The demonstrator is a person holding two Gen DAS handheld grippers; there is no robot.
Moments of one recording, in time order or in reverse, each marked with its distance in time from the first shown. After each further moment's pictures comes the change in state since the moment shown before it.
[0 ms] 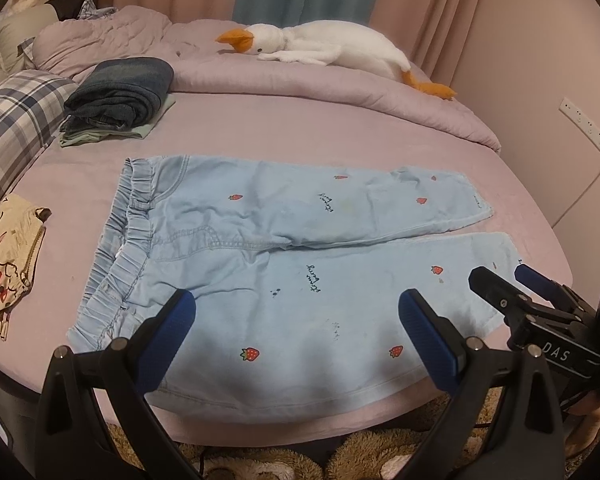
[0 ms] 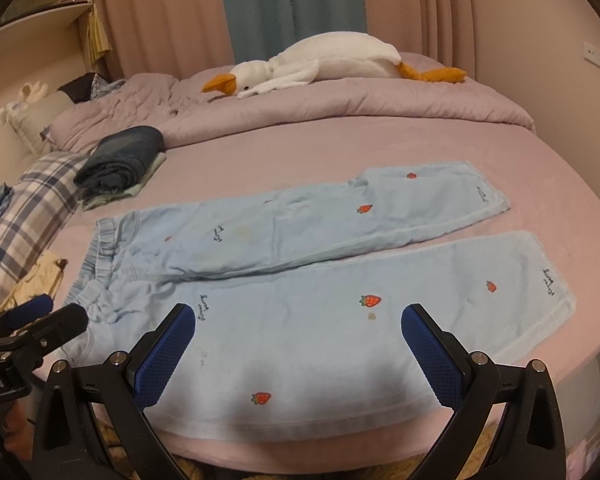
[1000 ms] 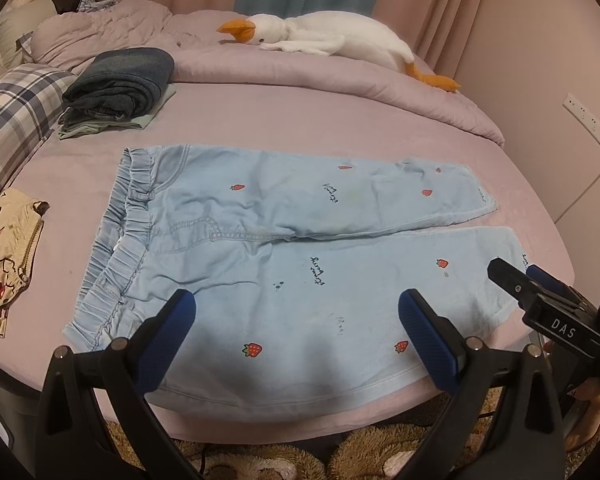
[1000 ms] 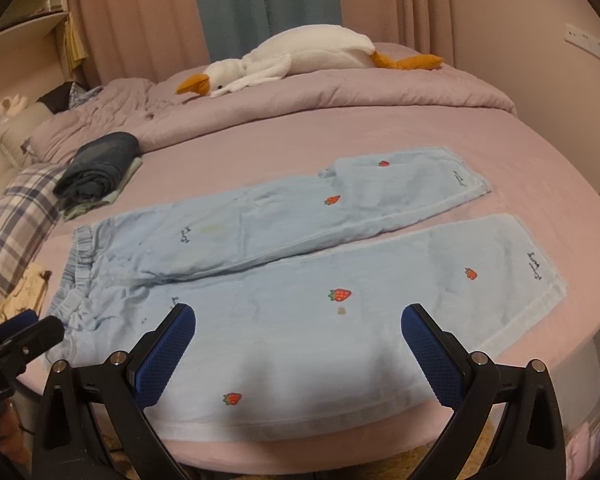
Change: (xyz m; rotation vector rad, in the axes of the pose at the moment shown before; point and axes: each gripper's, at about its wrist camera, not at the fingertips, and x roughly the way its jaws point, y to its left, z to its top) left arm 0.010 0.006 0.006 -0.016 0.043 -0.002; right arm 0.004 -0.024 -0.001 0.062 0.018 -0.052
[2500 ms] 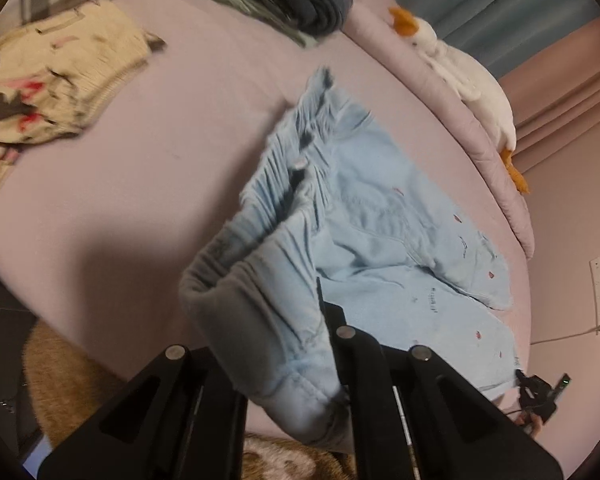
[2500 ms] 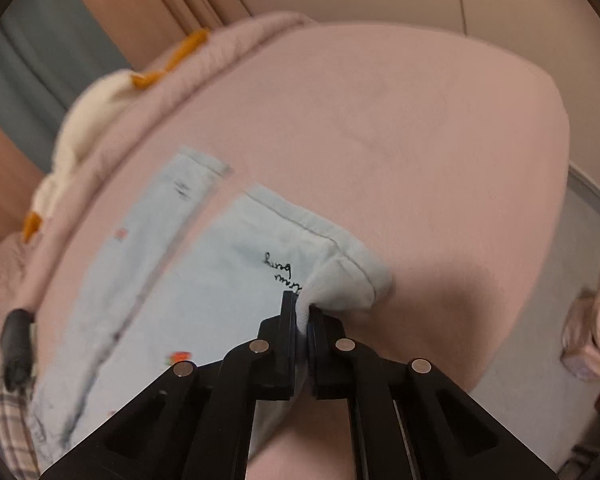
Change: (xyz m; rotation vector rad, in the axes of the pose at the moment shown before) left arm 0.018 0.169 -0.033 -0.550 0.083 -0.009; right arm 0.006 -0.249 -0.012 0.605 0.007 -0.192
